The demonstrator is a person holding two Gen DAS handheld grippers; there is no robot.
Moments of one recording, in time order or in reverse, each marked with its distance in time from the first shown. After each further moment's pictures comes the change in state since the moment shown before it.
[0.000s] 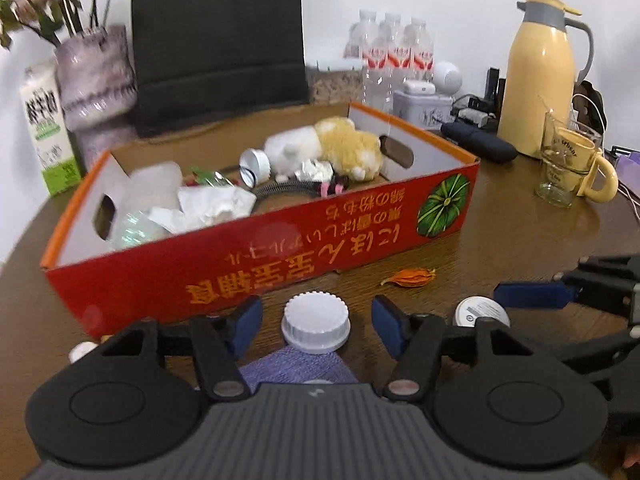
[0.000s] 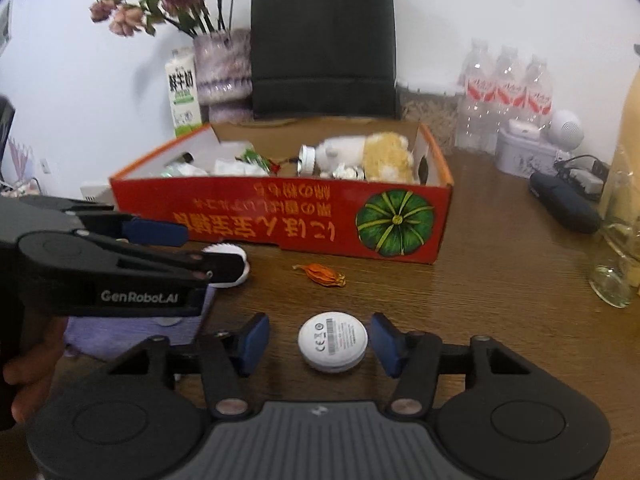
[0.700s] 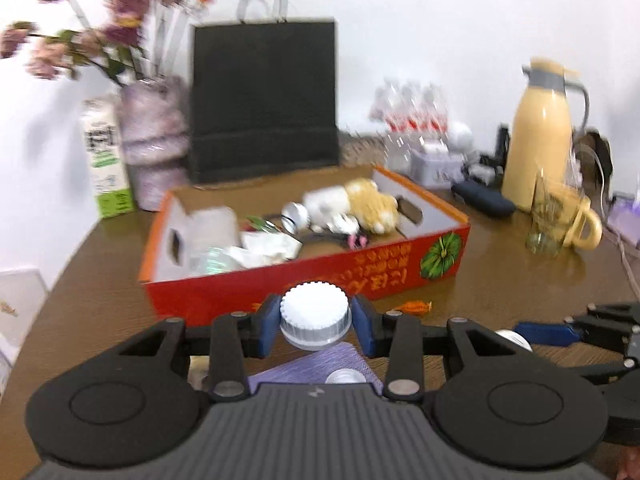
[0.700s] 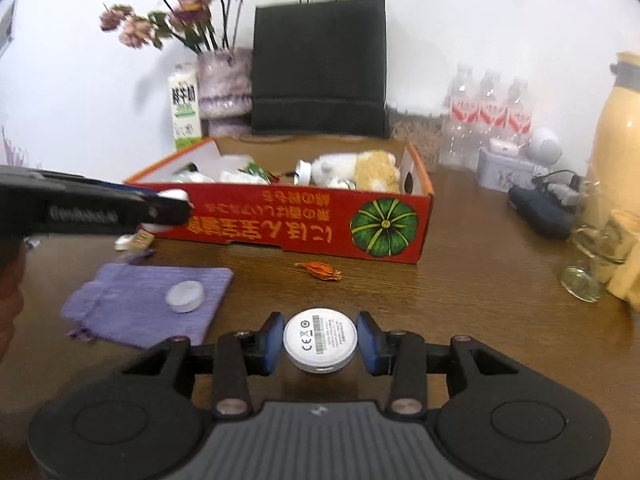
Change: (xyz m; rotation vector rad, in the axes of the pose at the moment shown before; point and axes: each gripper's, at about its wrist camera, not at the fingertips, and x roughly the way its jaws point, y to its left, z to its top) left arm -0.101 0.014 -0.004 -0.076 -0.164 0.071; right arm -0.059 0.013 -0.021 -0.010 -0.091 -0.040
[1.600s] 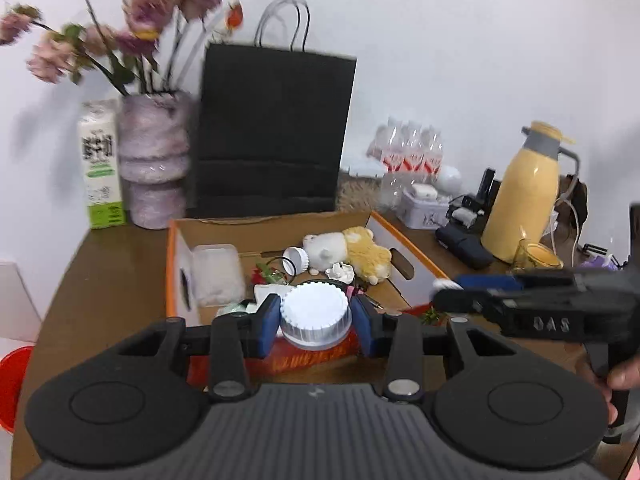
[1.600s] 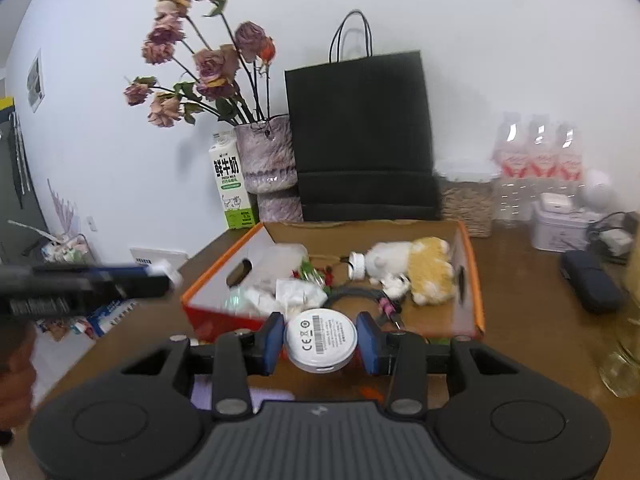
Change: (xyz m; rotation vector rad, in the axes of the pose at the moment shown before) left arm 0.010 0.053 0.073 -0.079 0.045 -0.125; right arm 0.022 -0.016 0.130 0.064 -0.032 0.214
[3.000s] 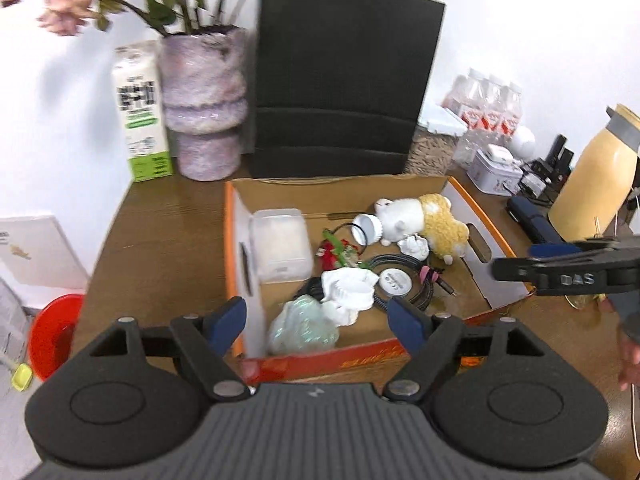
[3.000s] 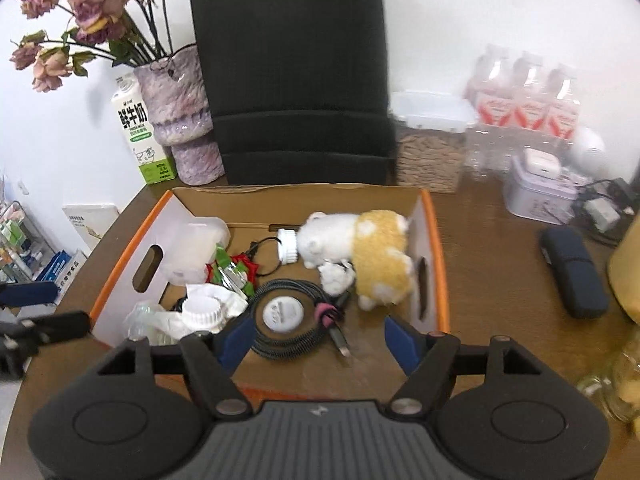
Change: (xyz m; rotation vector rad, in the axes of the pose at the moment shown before) left arm 0.028 0.038 0.043 -0.079 0.222 0.159; right arm 0.076 -0.035 0.061 0.060 0.286 -0.190
